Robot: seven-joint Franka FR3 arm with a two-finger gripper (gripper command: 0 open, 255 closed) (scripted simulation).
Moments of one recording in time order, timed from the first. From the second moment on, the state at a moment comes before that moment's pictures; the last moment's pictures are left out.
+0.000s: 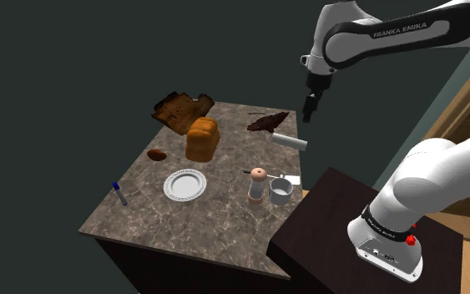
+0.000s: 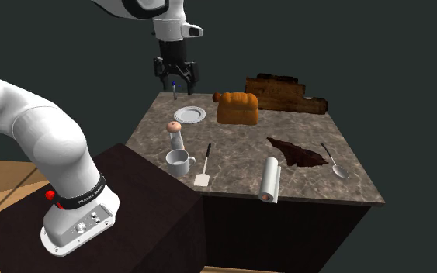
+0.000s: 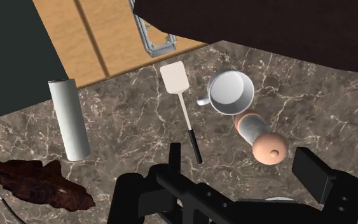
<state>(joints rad) -0.07 -0.59 -0.11 -2.53 -0.09 1.92 -0.33</state>
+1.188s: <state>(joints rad) -0.14 0.05 -0.29 -2.38 -0.07 2.42 -0.61</state>
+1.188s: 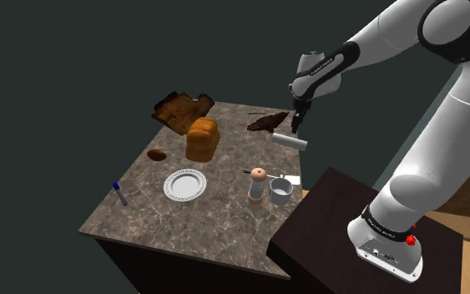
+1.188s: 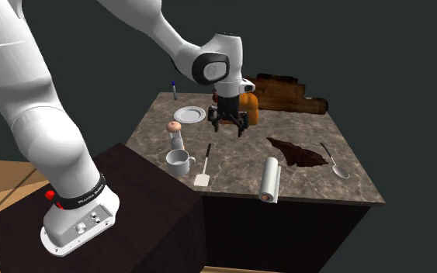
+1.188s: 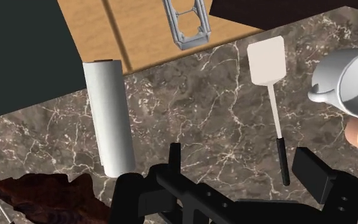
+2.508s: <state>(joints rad) -0.37 0.80 -0.22 -1.75 0.12 2.56 -0.87</state>
